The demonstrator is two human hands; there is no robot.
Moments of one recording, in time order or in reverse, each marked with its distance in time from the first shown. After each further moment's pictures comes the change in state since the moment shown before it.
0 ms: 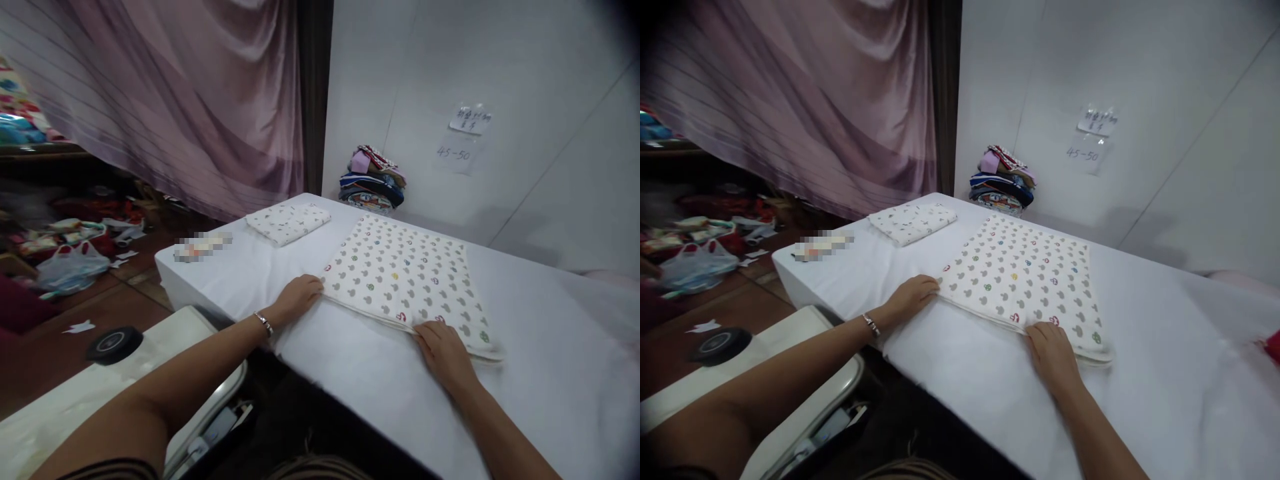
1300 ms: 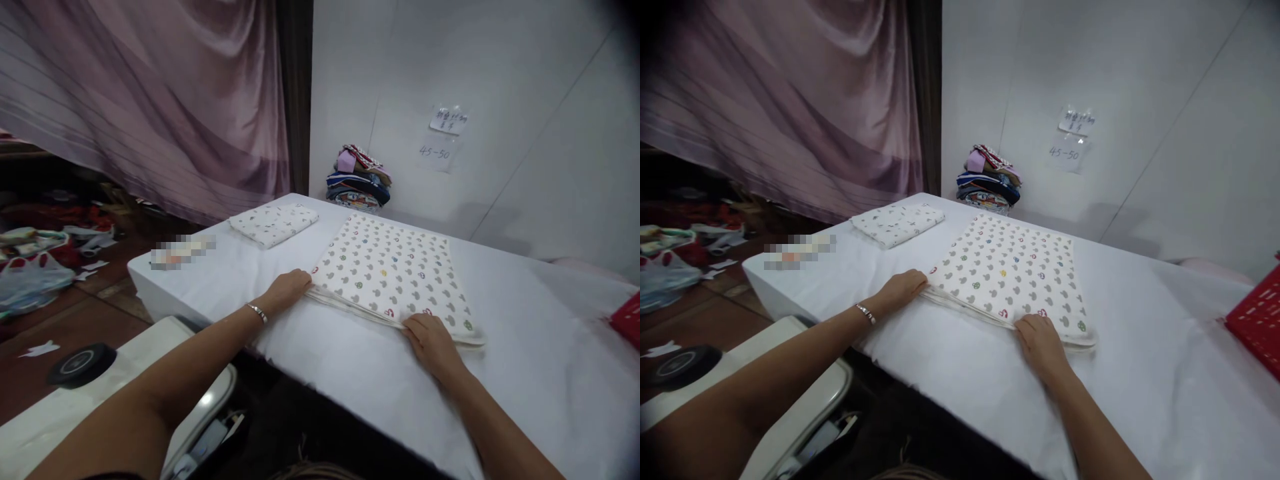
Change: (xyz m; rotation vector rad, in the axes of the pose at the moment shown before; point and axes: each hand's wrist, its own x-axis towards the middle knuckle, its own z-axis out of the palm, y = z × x) left_hand 0.025 -0.012 -0.009 0.109 -0.149 -0.063; right_hand 0.006 -0.006 -0.012 0.044 -0.066 0.014
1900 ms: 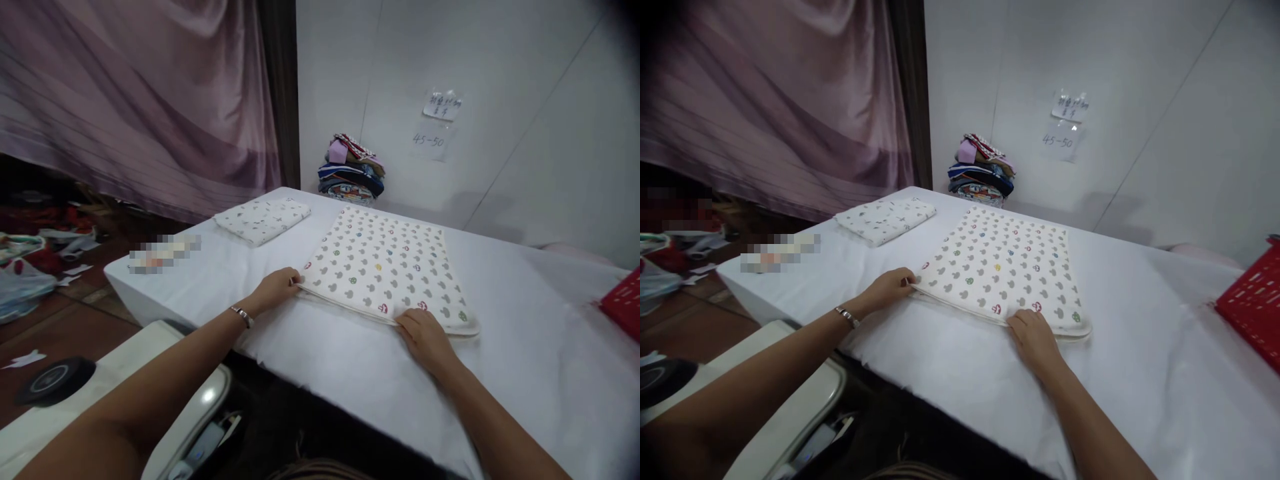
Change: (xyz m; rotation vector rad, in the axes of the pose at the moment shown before) left_hand 0.000 -0.009 0.006 -0.270 -0.035 -0.228; right_hand 0.003 -0.005 0.004 0.000 -0.050 0.017
